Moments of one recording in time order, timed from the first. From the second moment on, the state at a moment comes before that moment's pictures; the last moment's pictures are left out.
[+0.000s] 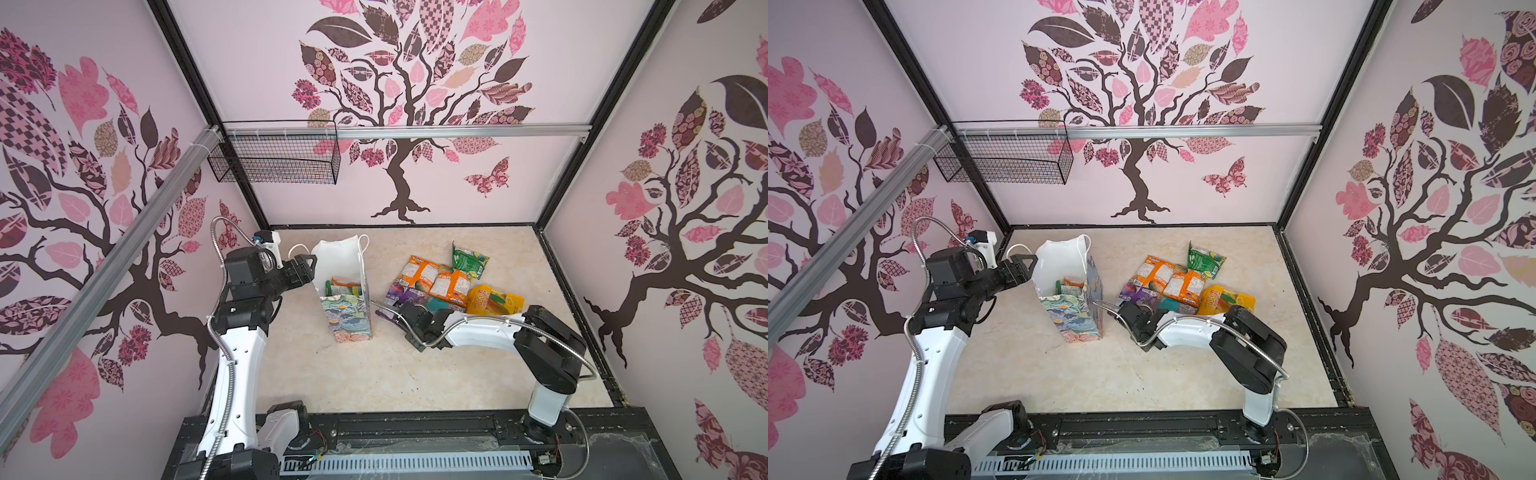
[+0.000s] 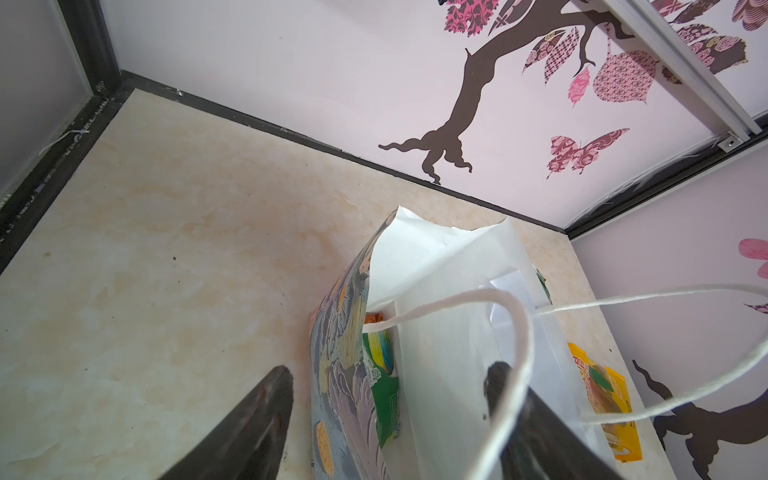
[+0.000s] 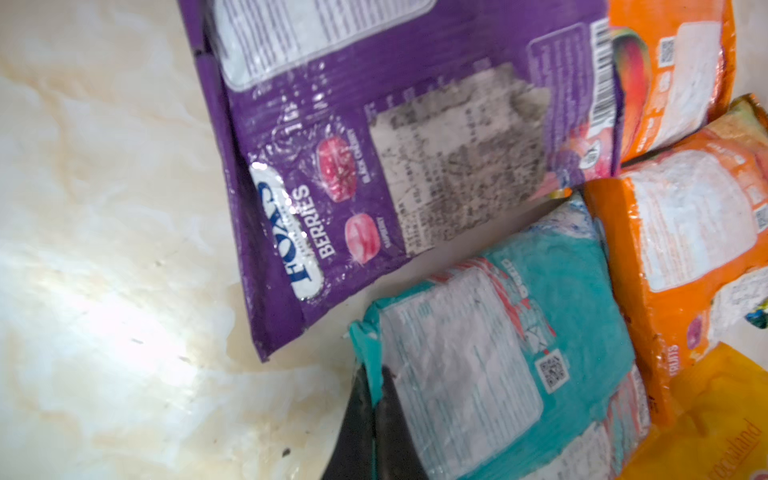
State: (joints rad) left arm 0.16 1.03 1.08 -0.52 0.44 -0.29; right arm 0.93 1.78 1.07 -0.44 0.38 0.08
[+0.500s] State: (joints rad) left arm 0.16 1.02 1.07 -0.52 0.44 -0.30; right arm 0.69 1.48 1.02 -0.41 -0.04 0.21
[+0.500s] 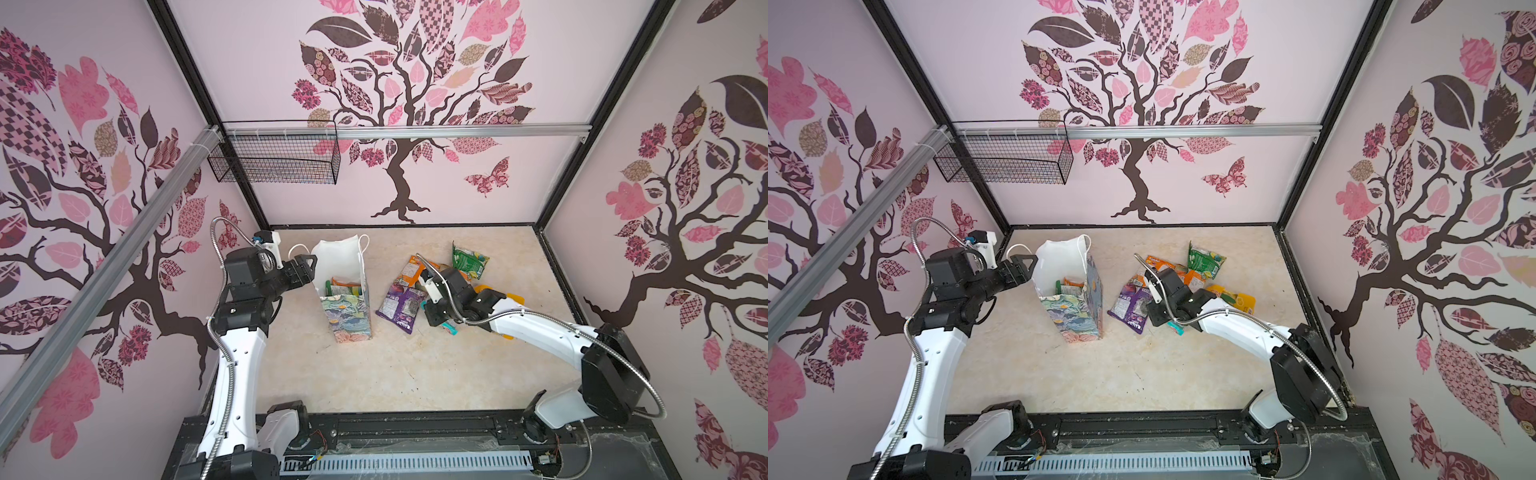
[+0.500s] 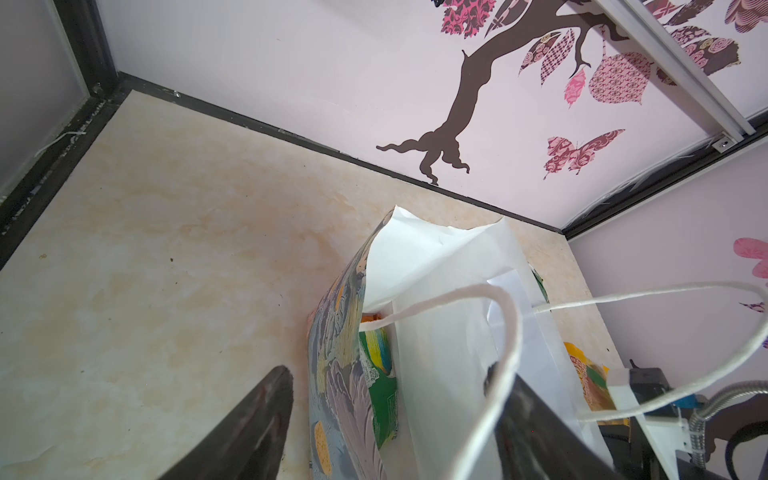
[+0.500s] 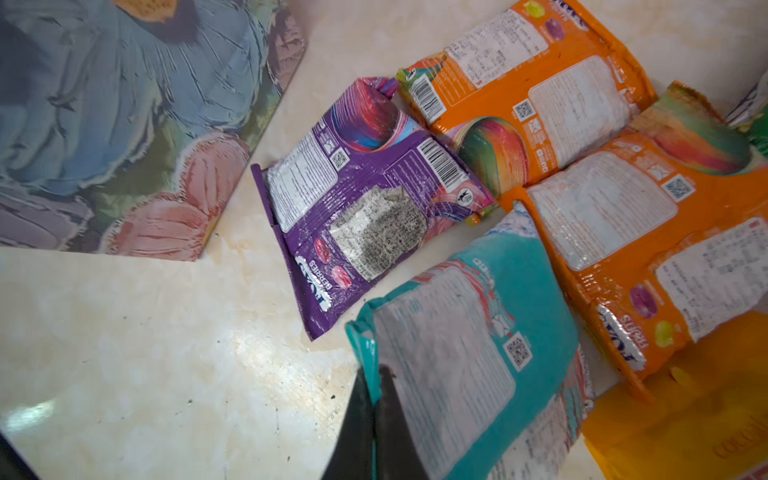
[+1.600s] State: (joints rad) left arm 0.16 1.03 1.07 -0.51 0.48 -0.31; right arm 0.62 1.28 1.11 -0.21 -0.30 0.29
